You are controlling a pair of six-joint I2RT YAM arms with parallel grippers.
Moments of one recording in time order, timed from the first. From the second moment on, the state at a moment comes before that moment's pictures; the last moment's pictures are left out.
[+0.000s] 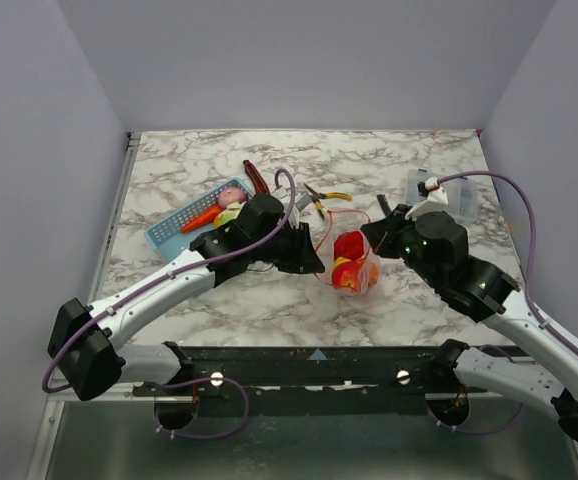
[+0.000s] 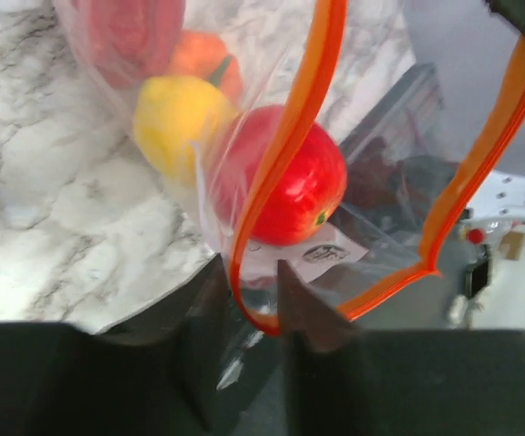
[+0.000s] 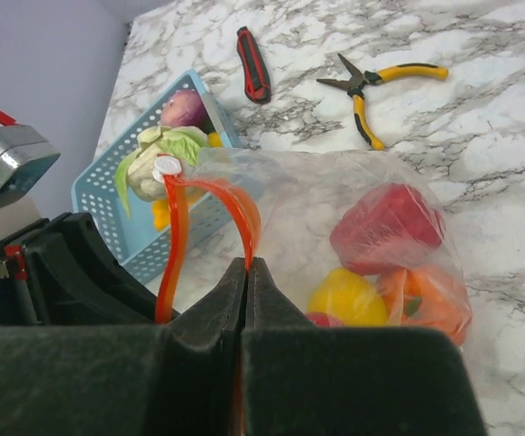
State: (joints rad) left arm -0.79 1.25 1.00 -0.35 0.38 -0.67; right arm 0.79 0.87 0.95 -0.42 0.35 0.69
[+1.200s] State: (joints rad) left arm -0.84 1.17 1.11 -0.30 0.55 -0.81; right arm 0.79 0.99 1.20 -0.65 0.48 0.62
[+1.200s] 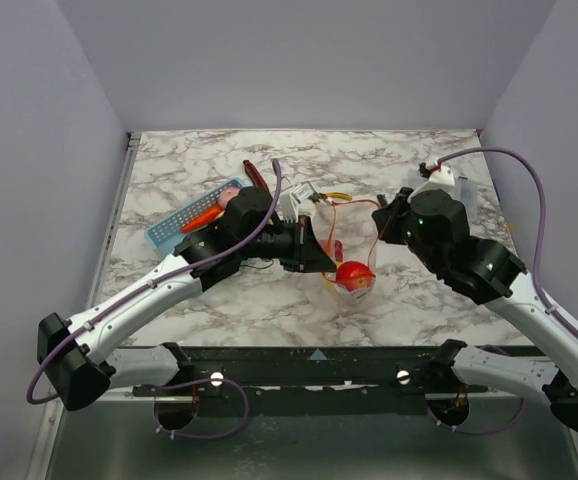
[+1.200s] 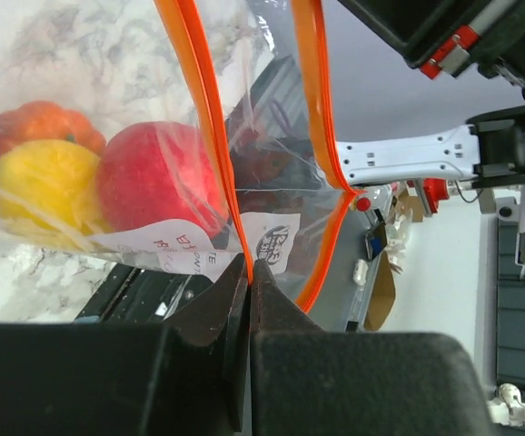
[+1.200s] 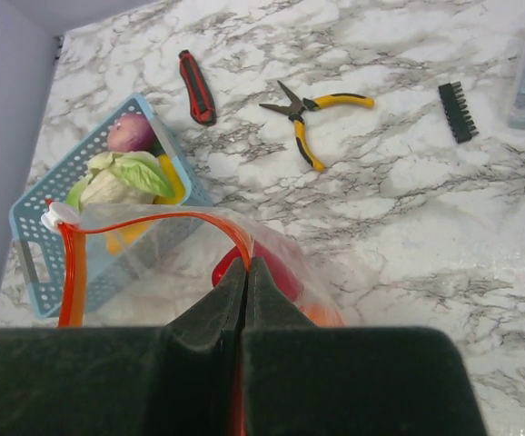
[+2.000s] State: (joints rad) left arm -0.79 1.17 1.09 -0.26 0.55 -0.79; right arm 0.79 0.92 1.06 -0.54 0.47 0.60
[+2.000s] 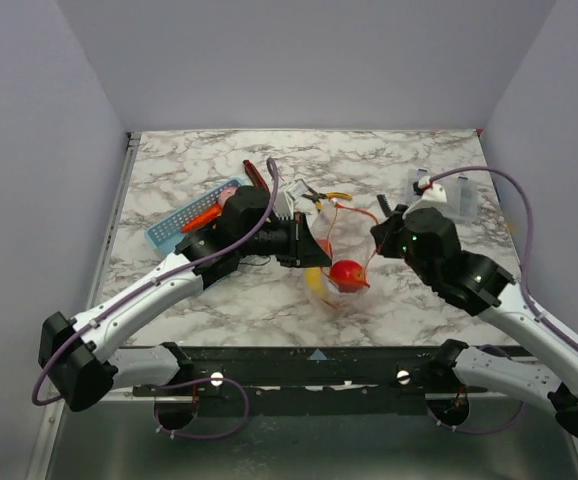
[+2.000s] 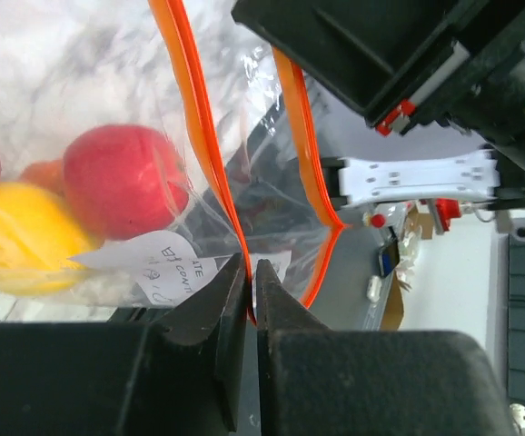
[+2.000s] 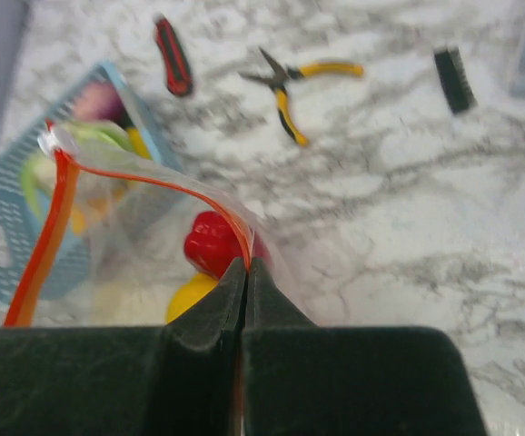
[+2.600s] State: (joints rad) left arm -0.78 1.30 1.14 -0.17 0.59 -0.85; right arm 0.79 0.94 1.08 -0.52 0.32 0.65
